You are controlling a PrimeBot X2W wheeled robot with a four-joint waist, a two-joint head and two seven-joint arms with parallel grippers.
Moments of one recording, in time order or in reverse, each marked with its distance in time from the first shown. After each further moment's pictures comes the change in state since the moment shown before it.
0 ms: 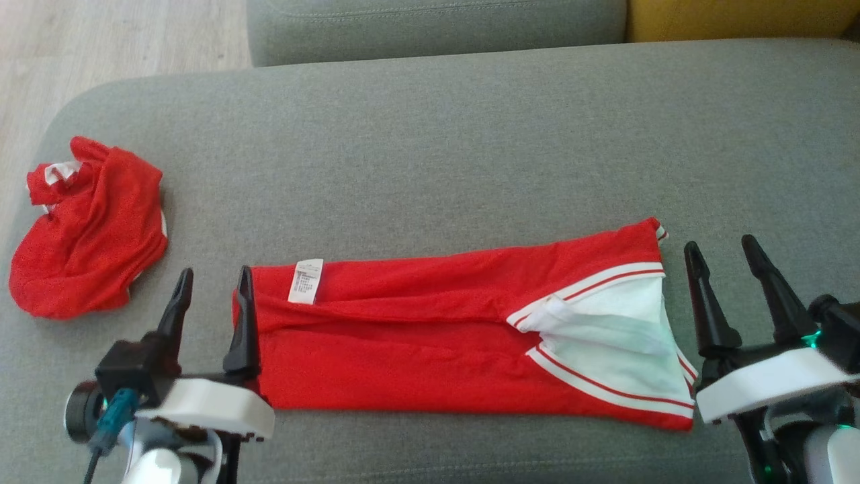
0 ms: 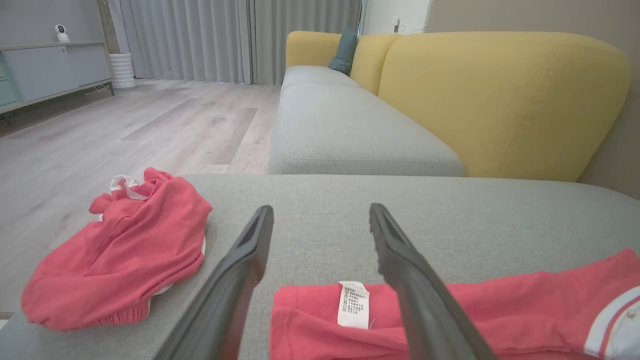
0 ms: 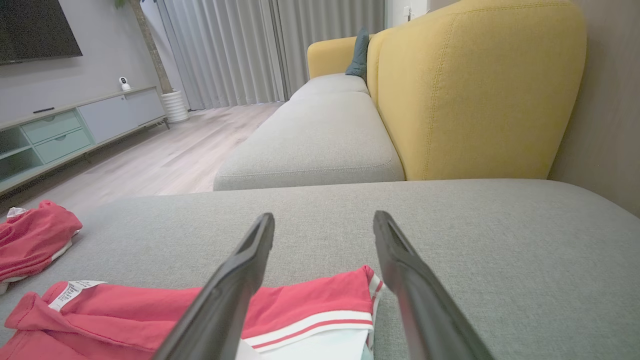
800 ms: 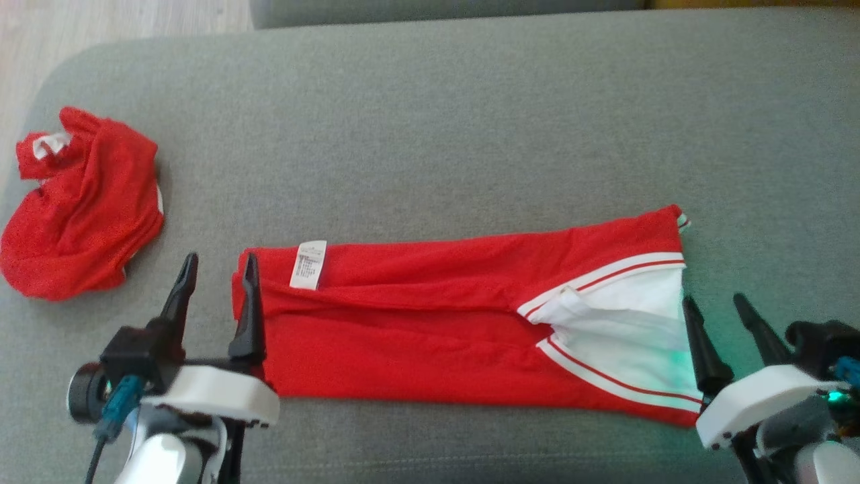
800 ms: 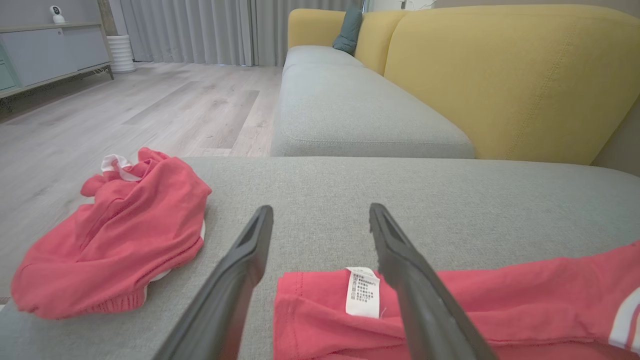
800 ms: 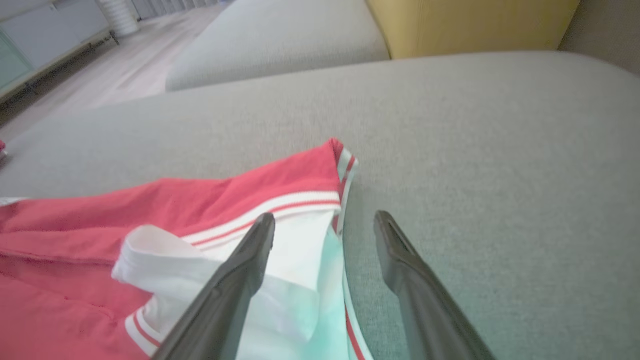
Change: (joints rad) left arm -0.017 0.008 -0.016 -0.003 0.003 0.007 0.007; right arm 0.002 -0.010 -0.034 0.190 0.003 0.000 0.037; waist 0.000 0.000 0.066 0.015
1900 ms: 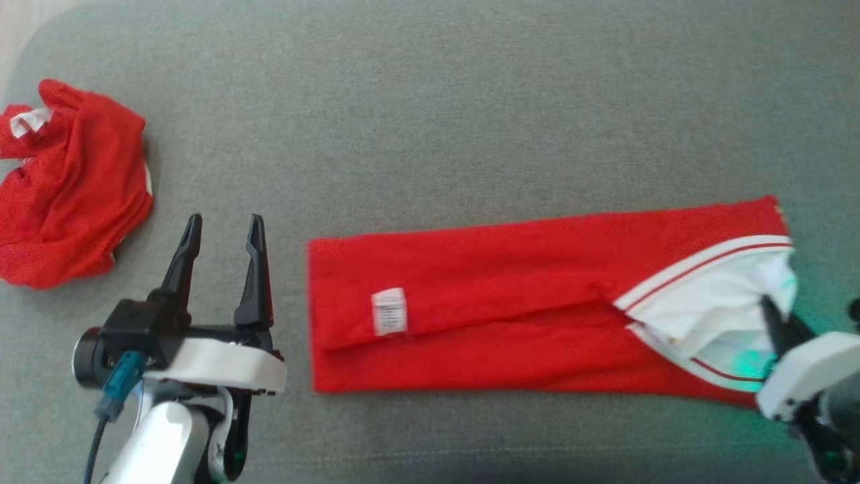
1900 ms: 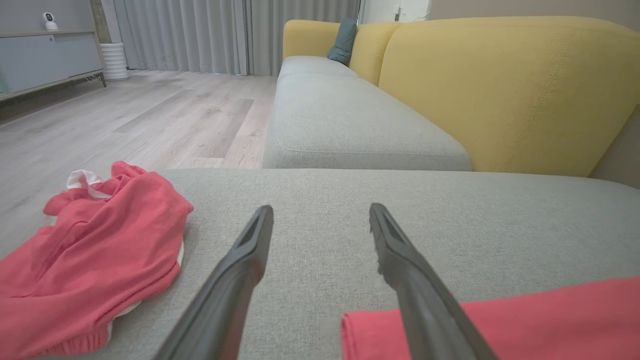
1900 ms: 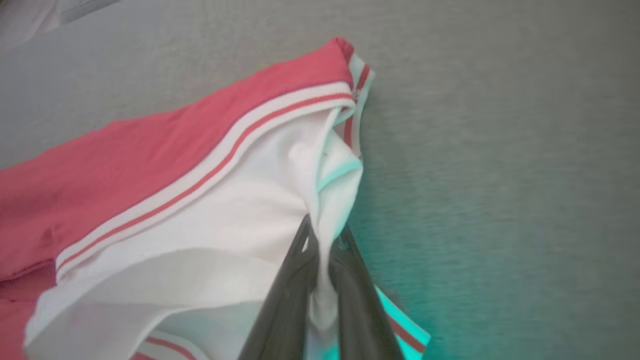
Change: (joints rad) left arm -0.105 -0.026 -0.014 0.037 0.007 -0.027 -0.053; right arm -0.093 -0.060 -0.138 0.143 0.105 0.000 0.229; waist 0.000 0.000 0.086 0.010
